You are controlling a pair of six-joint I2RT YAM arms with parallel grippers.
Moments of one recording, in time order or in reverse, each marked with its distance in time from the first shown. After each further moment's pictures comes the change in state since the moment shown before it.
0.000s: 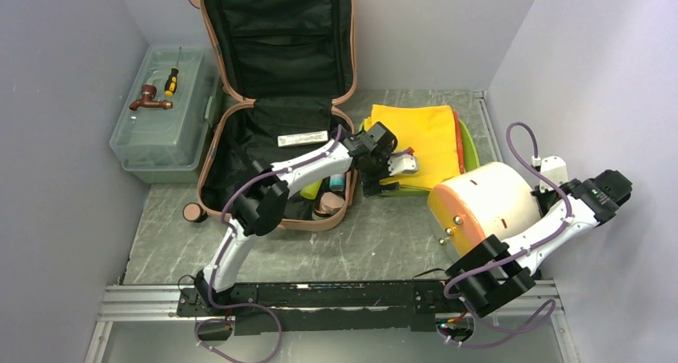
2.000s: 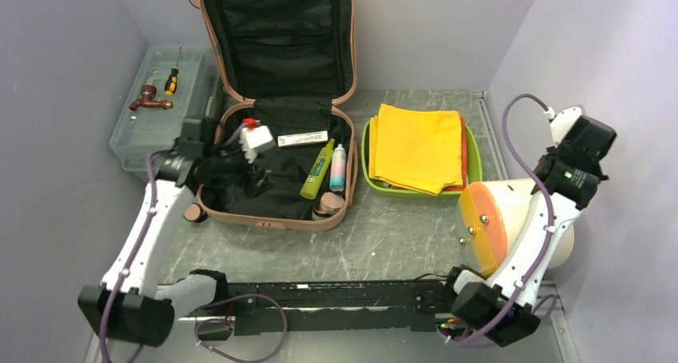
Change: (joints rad) left arm 0.829 -1.176 -0.806 -0.149 0.575 0.074; right arm 0.473 -0.119 0.221 0.235 0.764 0.377
